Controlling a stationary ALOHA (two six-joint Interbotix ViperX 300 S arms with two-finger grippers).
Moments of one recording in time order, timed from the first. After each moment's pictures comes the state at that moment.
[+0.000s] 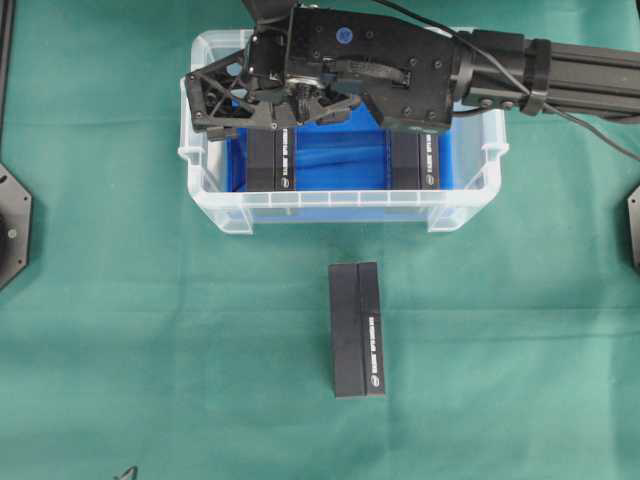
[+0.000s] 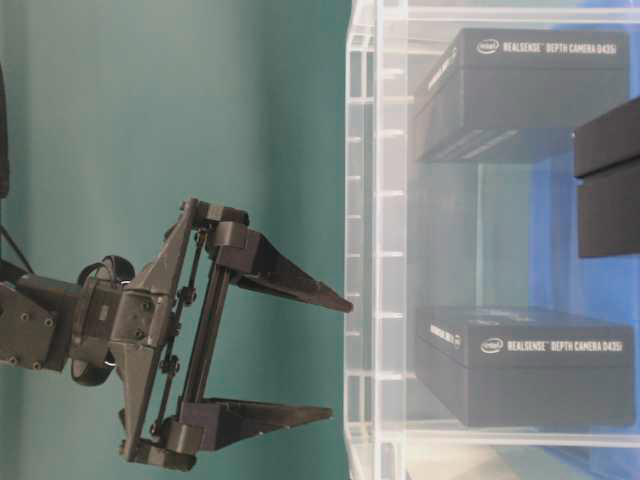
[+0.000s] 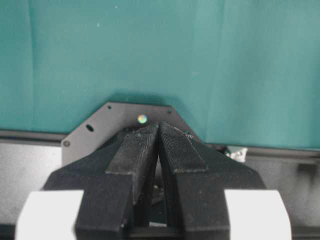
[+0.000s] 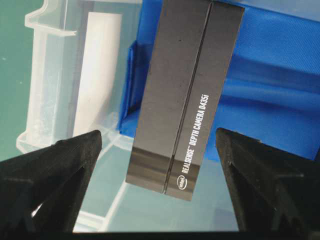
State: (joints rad) left arm -0.08 -0.84 0.46 0.02 1.60 -0.19; right arm -0.12 0.45 -0.52 -0.18 1.31 1.44
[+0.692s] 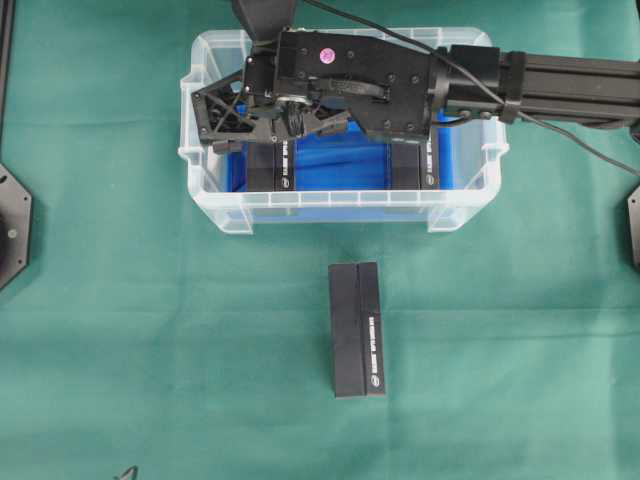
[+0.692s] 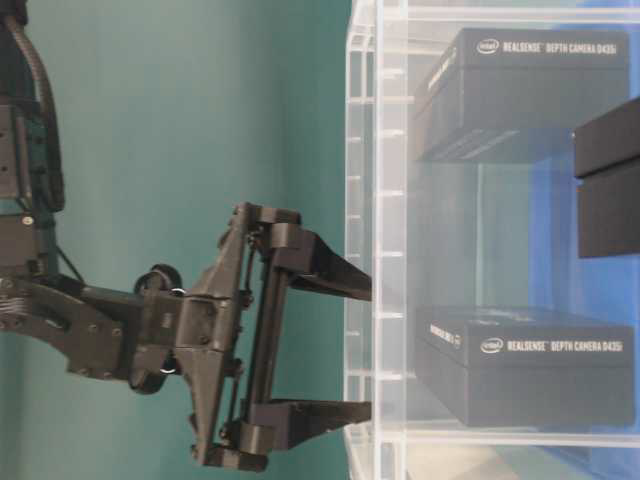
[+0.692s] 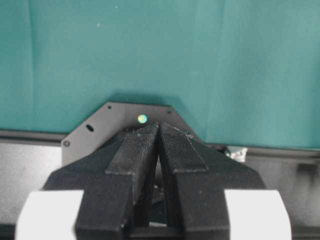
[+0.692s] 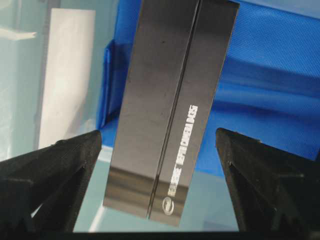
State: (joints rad) left arm -0.08 -0.84 0.46 0.02 1.60 -0.19; right arm -0.13 0.48 -0.46 -0.18 1.26 1.44
